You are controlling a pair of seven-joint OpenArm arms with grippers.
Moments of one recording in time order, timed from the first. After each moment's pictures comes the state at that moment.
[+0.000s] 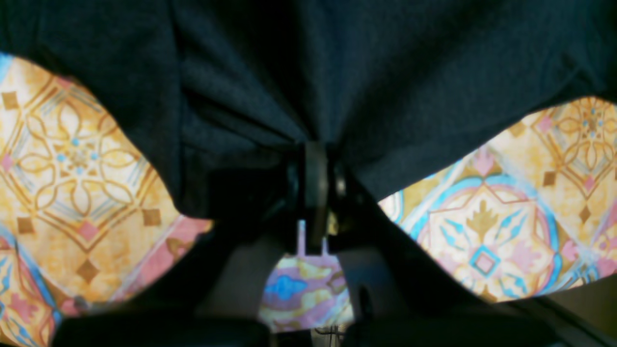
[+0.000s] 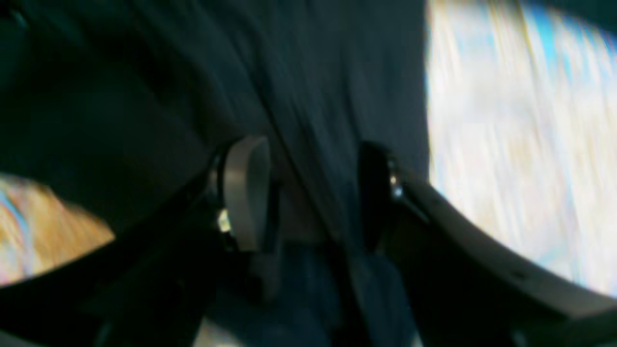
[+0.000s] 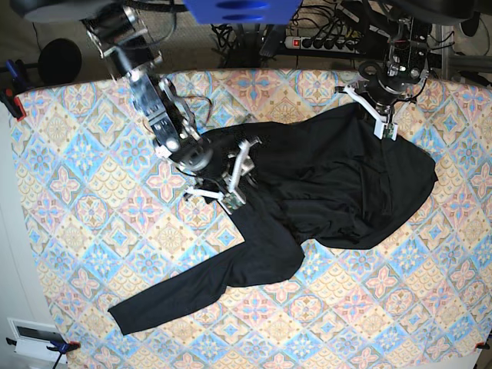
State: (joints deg) left arm 28.5 -22.5 -3.3 103.1 -27.9 -2.7 41.5; right arm 6.3 10.9 -28.4 90.9 12.8 12.1 -40.0
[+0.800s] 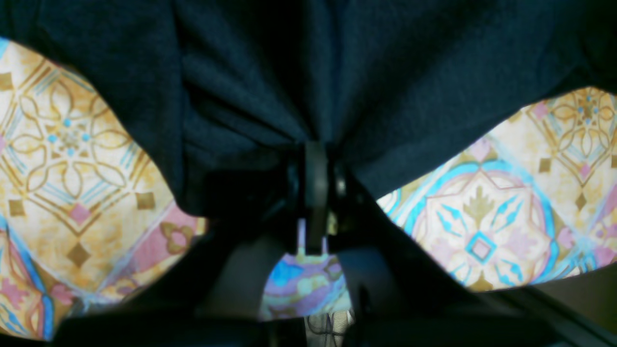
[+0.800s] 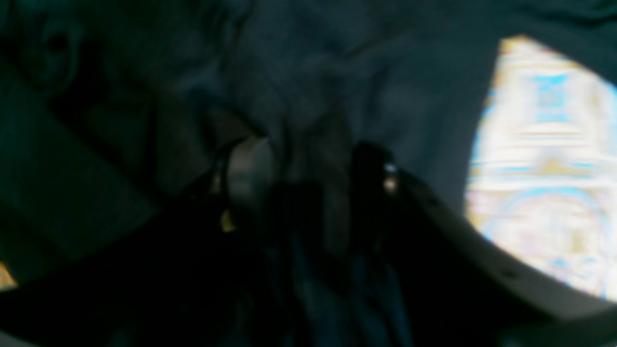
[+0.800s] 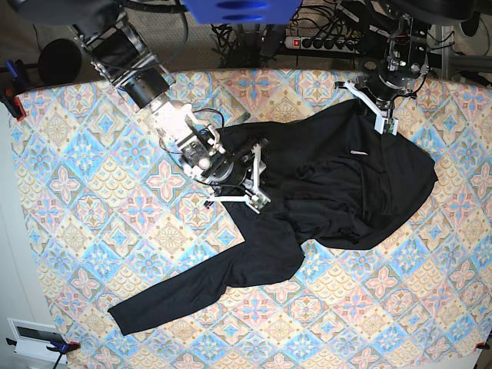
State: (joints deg) left arm 30.1 -22.0 -3.5 103.4 -28.2 -2.6 40.0; right arm 16.1 8.3 -39.2 73.6 7.3 12.3 -37.4
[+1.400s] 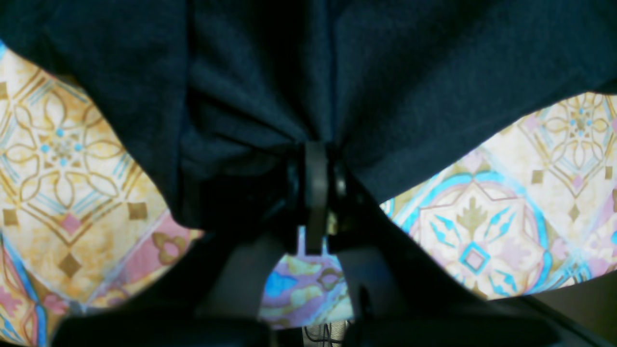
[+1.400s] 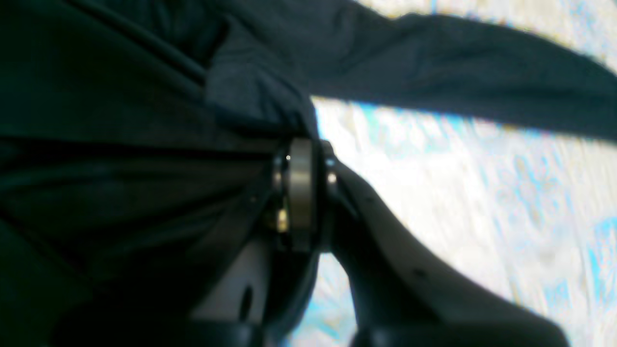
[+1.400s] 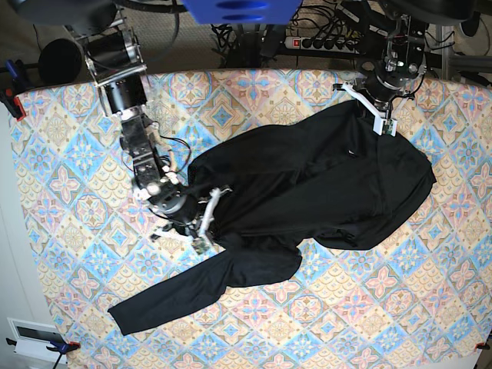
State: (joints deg) left arm 29.6 -21.3 -3.5 103.3 -27.8 -2.6 39.1; right arm 15.9 11.4 -16.7 79.5 4.5 16.7 -35.6
